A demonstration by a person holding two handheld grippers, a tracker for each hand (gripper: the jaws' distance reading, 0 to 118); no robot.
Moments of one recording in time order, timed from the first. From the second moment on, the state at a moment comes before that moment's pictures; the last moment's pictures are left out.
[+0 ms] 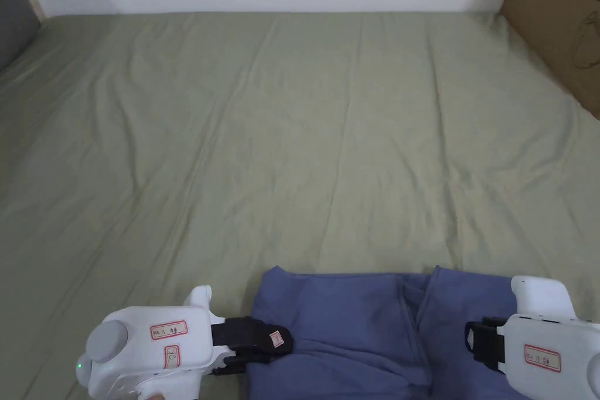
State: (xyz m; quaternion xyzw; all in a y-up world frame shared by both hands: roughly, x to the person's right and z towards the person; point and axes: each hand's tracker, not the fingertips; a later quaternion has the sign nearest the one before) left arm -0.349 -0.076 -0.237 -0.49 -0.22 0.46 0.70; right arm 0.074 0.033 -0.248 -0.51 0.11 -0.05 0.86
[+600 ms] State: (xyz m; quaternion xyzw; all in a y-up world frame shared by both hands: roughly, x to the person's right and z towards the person) left arm -0.550 0.010 -0.169 -0.50 -0.03 0.37 0.78; right arm 0.058 0.024 -0.249 -0.51 0.12 -0.04 0.85
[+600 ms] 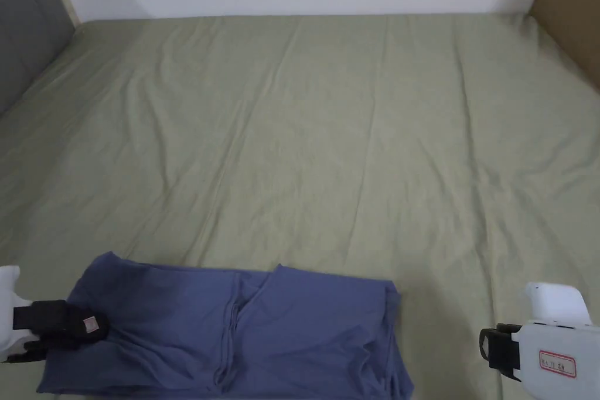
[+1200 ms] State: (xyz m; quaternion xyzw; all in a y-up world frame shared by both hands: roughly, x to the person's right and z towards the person) left arm -0.326 0.119 -0.241 -0.50 -0.16 0.30 0.80; right arm 0.117 0.029 -0.244 -0.49 0.10 -0.09 0.86
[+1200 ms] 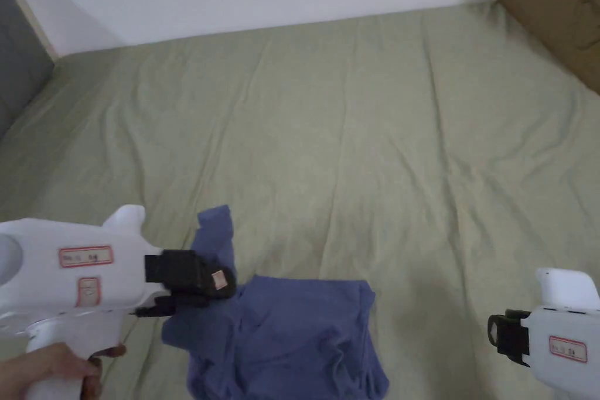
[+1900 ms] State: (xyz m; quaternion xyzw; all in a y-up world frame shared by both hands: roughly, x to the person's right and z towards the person) left arm -0.307 0.044 -0.256 -0.53 -0.11 0.21 0.81; right arm 0.164 0.018 -0.222 -0.50 0.04 -0.13 0.86
